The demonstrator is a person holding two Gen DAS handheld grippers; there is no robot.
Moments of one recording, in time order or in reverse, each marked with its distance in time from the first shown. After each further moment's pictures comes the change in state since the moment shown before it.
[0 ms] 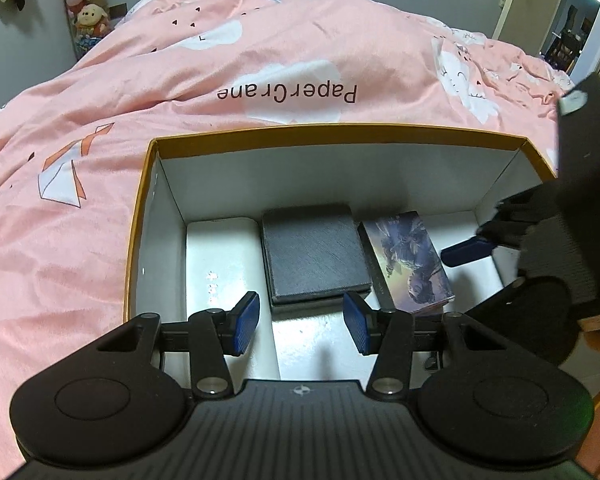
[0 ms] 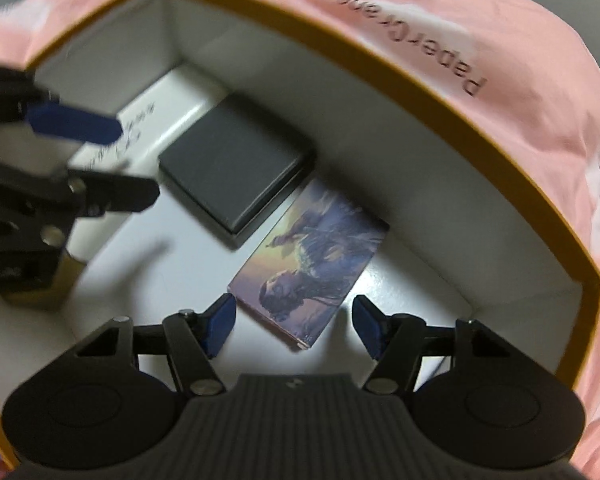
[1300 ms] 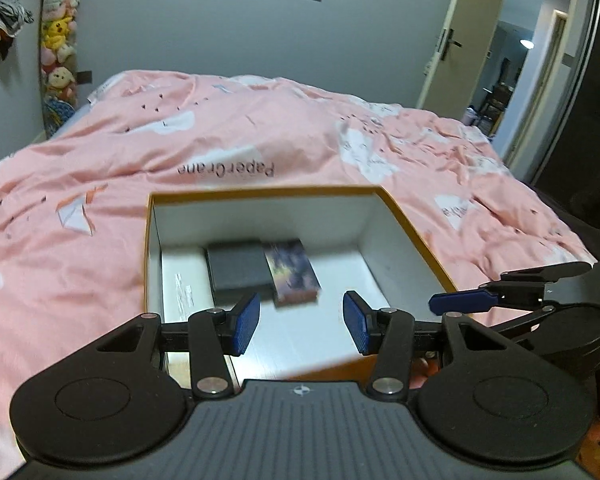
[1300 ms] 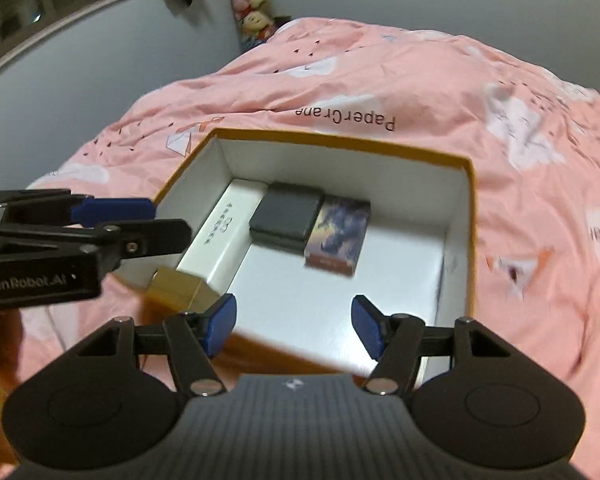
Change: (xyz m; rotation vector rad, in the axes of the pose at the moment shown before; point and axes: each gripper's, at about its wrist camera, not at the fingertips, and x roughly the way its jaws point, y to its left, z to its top) left arm -0.142 -0.012 -0.069 0.047 -0.238 -0.192; right arm -0.153 0.069 -0.120 0.481 -0.393 0.024
